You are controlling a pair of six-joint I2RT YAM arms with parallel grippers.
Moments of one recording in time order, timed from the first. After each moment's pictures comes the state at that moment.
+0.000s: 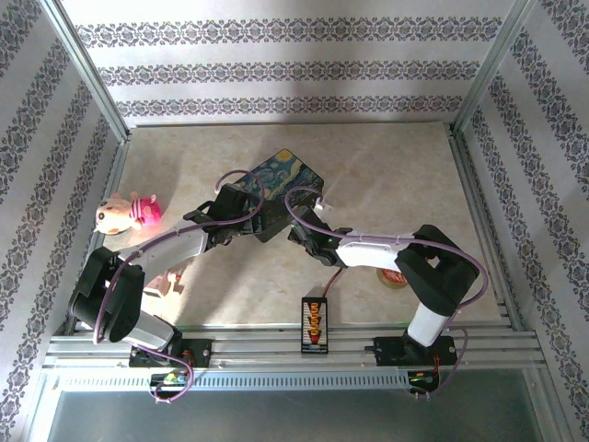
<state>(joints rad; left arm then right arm) -0.48 1.48 0.89 -0.34 -0.15 -0.56 0.81 1.72 0.88 0.00 0.33 1.08</state>
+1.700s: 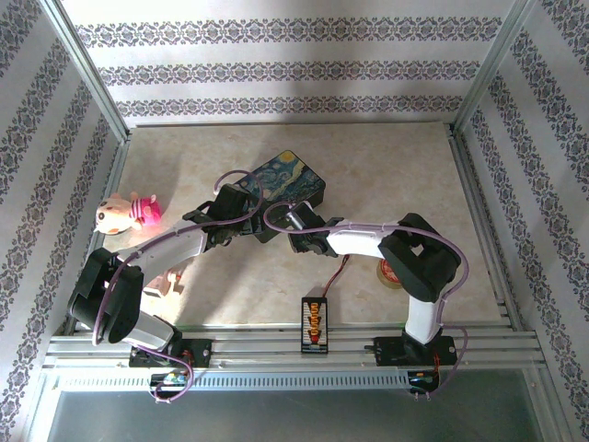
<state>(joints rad) -0.48 1.48 0.89 -0.36 -0.15 -0.58 0.77 1.85 1.02 -0.21 0.21 0.38</state>
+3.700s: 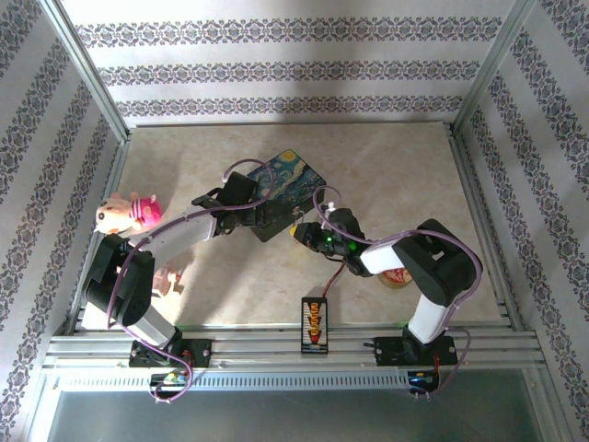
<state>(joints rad) -0.48 1.59 1.05 -0.46 -0.24 -0.45 0.59 1.76 0.57 0.73 -0.36 1.05</state>
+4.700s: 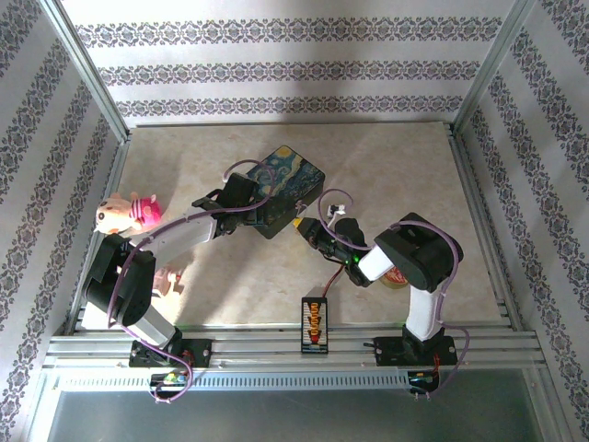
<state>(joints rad) -0.48 1.59 1.03 -0.40 -0.22 -0.47 0.59 1.90 0.49 1.14 -0.22 1.23</state>
